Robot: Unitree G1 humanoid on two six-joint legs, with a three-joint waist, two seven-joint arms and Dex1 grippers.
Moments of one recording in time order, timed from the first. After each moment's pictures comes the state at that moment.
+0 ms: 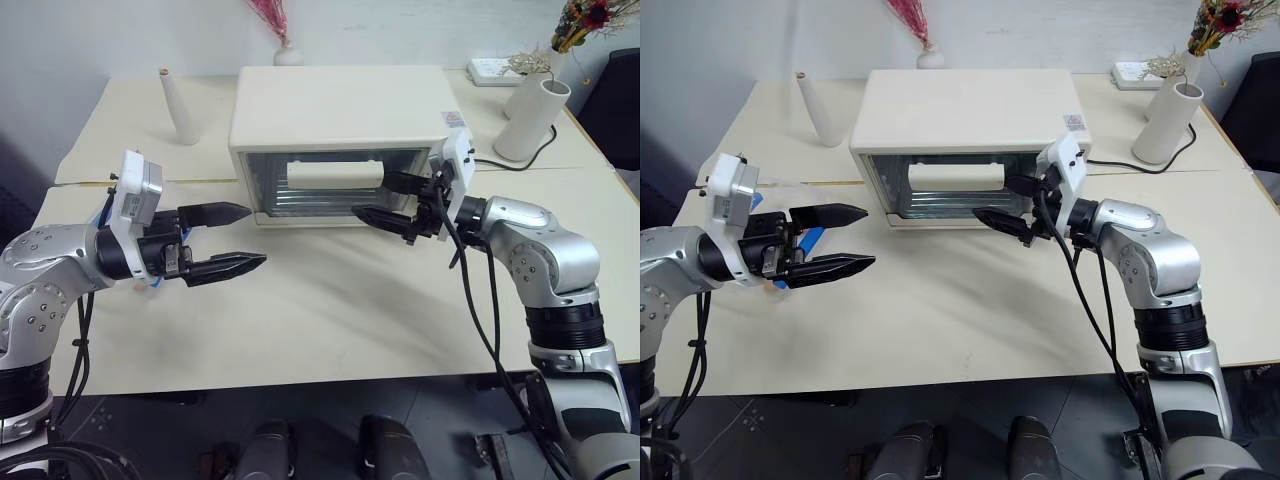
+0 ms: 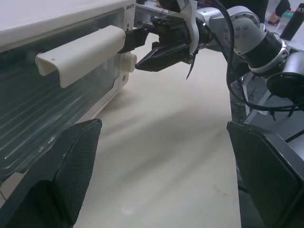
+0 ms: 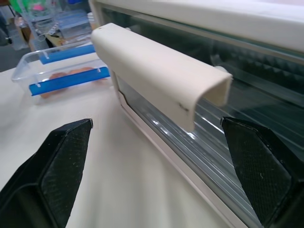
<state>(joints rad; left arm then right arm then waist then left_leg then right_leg) -0.43 0.88 0.26 -0.33 -0.88 0.78 -0.93 -0.75 -0.52 0.00 -0.02 0.55 0.68 0.84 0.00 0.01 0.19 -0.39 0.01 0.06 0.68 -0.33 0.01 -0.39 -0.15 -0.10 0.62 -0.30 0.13</state>
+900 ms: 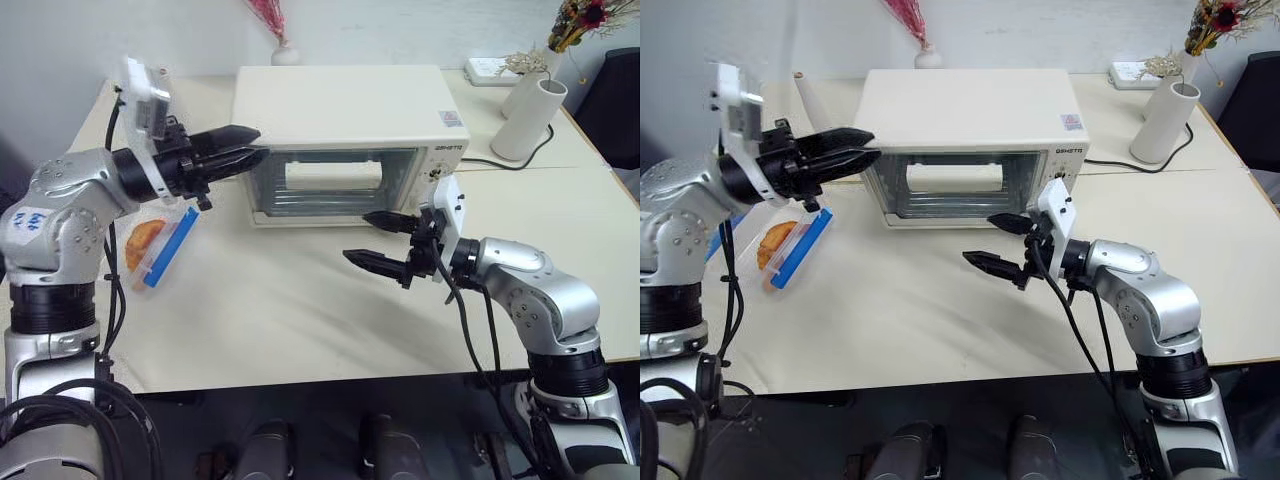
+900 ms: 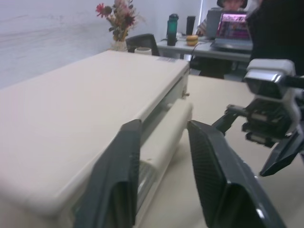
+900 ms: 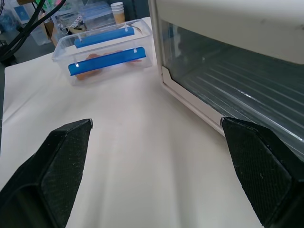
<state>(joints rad) -0.84 0.74 0.08 0.10 -0.58 0.51 -0.94 -0.53 -0.52 0.00 -0.27 0.59 0.72 0.81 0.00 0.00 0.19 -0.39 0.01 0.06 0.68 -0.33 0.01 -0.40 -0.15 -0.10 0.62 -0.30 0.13</state>
